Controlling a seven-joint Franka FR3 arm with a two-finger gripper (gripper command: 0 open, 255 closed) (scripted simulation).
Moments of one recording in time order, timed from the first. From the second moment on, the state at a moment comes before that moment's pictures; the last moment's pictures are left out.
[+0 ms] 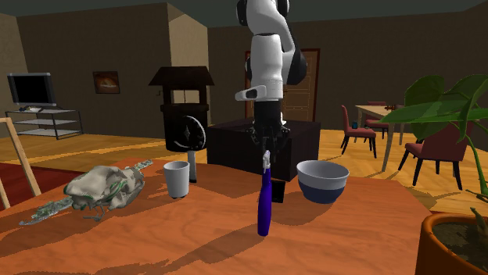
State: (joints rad) arm 0.29 0.65 0.18 -1.87 -0.12 2.61 0.42
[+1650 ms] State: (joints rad) arm 0.26 0.48 0.22 -1.87 -0.08 2.45 0.40
